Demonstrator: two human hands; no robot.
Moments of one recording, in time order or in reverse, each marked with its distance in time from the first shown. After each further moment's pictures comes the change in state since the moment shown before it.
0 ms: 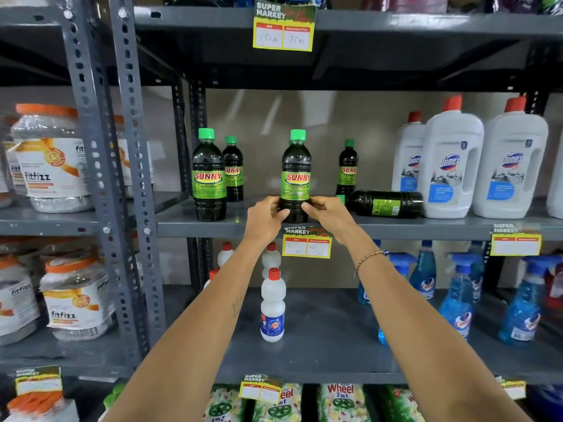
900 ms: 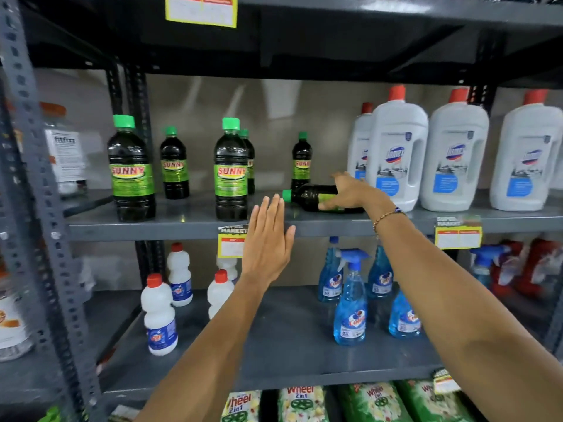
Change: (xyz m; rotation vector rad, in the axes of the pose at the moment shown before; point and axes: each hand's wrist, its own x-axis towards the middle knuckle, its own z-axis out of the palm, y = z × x) left_hand -0.030 0.002 0.138 0.773 0.203 0.474; right_hand 0.044 0.031 -0.167 -0.952 -0.125 0.158
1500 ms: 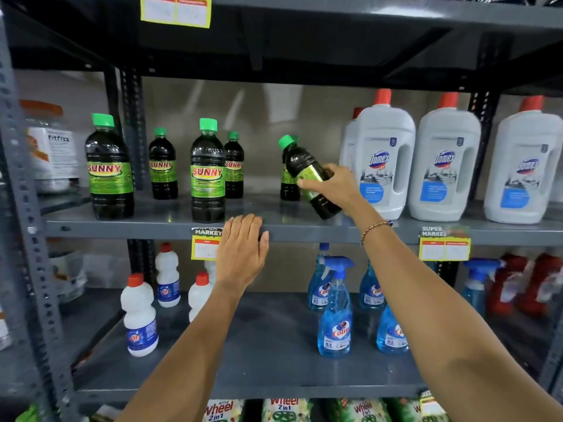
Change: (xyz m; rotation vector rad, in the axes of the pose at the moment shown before) left_hand -0.005 0.001 0.017 0.116 0.124 -0.047; right_hand 0.001 0.014 0.002 0.677 0.367 -0.132
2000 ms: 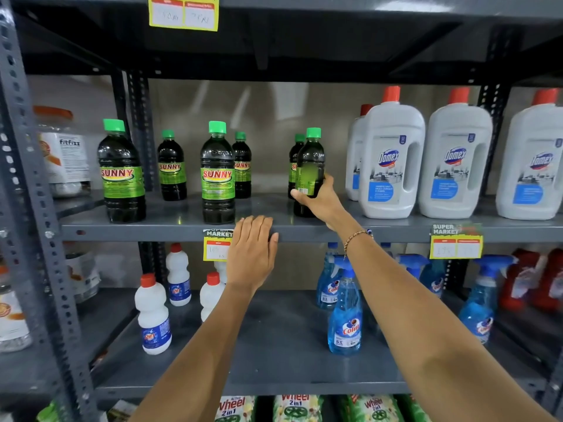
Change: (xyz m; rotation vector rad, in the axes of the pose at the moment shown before) left_hand -0.002 -0.002 -0.002 -0.017 -0.001 0.023; right_hand -0.005 0.007 0.053 0.297 -0.087 0.137
